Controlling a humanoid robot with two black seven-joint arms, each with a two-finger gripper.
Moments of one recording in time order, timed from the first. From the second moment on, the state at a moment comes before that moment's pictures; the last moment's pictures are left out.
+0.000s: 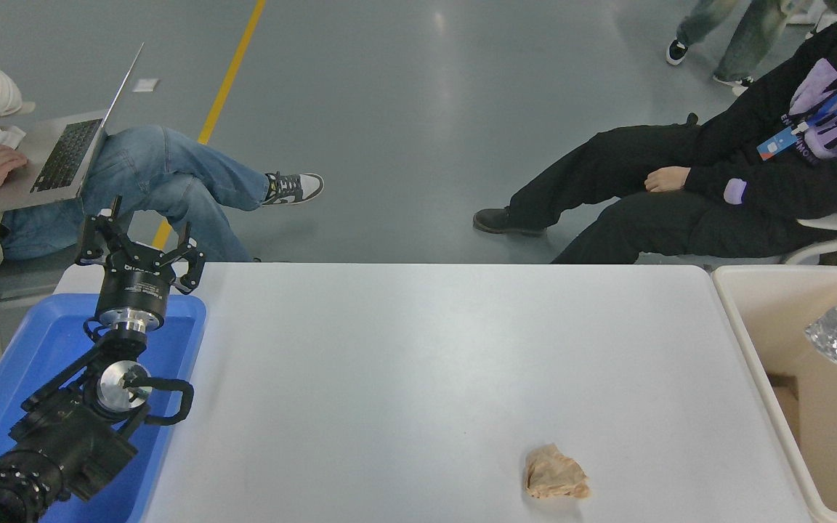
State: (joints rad) left arm -0.62 0.21 -0.90 -0.40 -0.07 -0.54 -0.56; right arm 0.90 -0.63 -0.83 0.28 -0.04 0.06 -0.24
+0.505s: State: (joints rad) left arm -0.62 0.21 -0.90 -0.40 -0.07 -0.54 -0.56; right arm 0.73 -0.51 -0.81 0.06 -0.05 -0.03 -0.24
